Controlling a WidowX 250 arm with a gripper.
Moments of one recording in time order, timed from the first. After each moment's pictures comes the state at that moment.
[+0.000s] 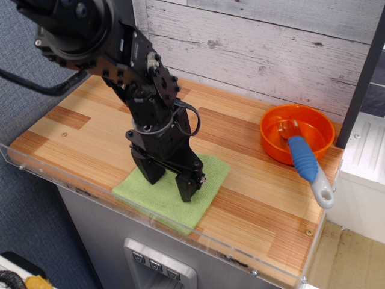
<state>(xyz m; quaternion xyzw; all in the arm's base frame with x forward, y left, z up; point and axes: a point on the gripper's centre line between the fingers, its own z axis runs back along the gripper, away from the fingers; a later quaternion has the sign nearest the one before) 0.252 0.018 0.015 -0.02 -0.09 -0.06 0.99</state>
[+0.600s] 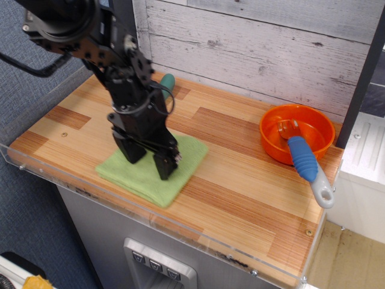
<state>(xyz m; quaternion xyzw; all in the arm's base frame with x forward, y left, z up) 0.267 0.072 0.009 0.00 -0.09 -0.05 0.99</state>
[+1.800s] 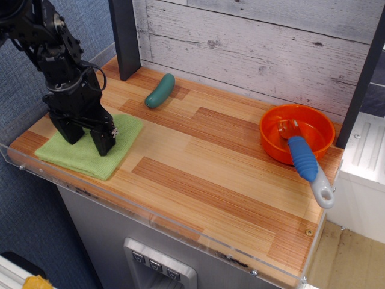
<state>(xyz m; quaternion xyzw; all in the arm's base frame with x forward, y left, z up) 0.256 0.155 0.017 0.03 -0.07 0.02 1.00</state>
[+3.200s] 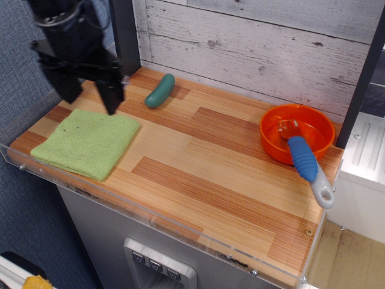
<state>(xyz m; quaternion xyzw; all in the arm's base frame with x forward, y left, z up) 0.244 0.090 0.116 0.01 -0.12 0.02 0.99</state>
